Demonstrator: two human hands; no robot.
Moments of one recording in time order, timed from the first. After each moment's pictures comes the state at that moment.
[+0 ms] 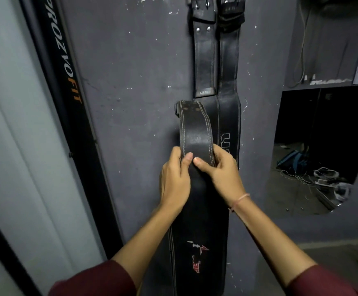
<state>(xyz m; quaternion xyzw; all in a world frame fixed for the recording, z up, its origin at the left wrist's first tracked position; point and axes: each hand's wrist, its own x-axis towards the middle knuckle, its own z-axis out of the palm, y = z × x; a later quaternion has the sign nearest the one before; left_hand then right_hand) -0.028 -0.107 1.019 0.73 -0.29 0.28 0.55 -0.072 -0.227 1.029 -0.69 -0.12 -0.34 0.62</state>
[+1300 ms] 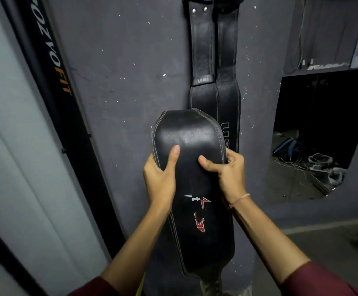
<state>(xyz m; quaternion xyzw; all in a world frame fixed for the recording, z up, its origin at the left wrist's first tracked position) -0.023 -0.086 1.012 0.61 -0.17 0.15 0.76 -0.079 -0.213 1.014 -0.54 -0.05 -0.34 0.77</state>
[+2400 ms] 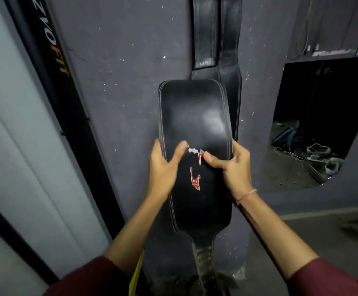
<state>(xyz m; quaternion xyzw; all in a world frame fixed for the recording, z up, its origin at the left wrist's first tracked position) -0.023 -0.082 0.993 0.65 -0.25 0.14 0.70 -0.103 -0.218 0.998 -0.57 -0.03 -0.34 0.75</state>
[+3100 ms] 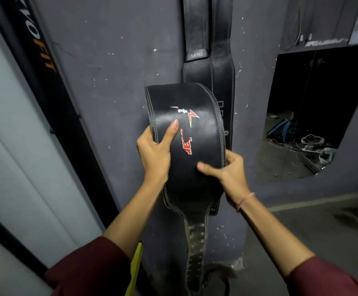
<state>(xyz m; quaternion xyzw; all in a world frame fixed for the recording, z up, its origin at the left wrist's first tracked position) -0.021 -0.097 1.015 0.55 -0.25 0.17 0.78 -0.100 -0.233 0.957 -0.63 0.01 -0.31 0.72</state>
